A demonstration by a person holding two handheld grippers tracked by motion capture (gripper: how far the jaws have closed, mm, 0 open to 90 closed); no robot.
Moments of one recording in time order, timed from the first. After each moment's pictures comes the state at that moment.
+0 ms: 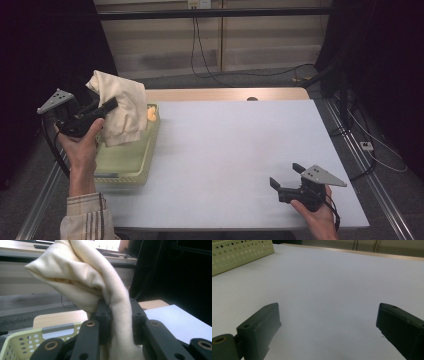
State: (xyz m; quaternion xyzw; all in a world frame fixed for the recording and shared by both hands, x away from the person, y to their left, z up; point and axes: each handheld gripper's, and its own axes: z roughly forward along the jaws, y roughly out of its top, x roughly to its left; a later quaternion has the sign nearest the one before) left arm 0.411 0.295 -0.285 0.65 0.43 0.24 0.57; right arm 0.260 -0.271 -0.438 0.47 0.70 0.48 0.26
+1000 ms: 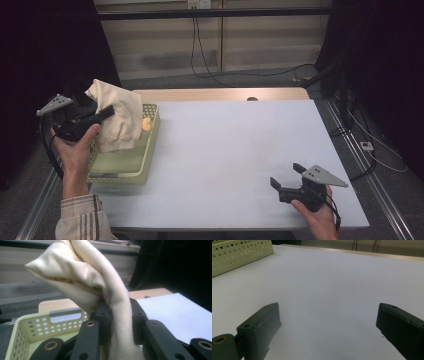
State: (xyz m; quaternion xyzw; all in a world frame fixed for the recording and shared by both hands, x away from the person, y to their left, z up) left arm 0.416 0.313 -0.302 0.68 0.44 0.22 0.55; right arm 0.260 -0.272 -0.438 0.47 0.69 0.48 0.26
